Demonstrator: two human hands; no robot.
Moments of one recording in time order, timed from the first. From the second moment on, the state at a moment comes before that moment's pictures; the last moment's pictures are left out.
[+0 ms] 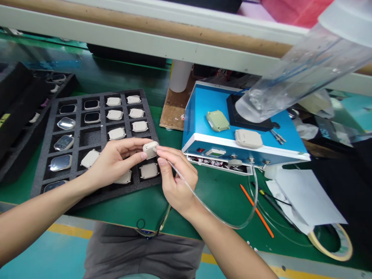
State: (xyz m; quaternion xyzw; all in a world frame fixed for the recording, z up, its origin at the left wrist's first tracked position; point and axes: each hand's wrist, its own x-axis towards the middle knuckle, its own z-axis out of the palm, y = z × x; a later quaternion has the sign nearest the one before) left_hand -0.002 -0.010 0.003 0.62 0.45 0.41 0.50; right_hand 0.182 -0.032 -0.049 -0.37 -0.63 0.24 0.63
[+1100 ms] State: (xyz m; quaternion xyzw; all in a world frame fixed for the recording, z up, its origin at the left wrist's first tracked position) left_hand -0.004 -0.005 0.010 0.62 0.45 0.40 0.50; right_hand 0.179 -0.026 -0.036 -0.37 -0.65 0.21 0.63
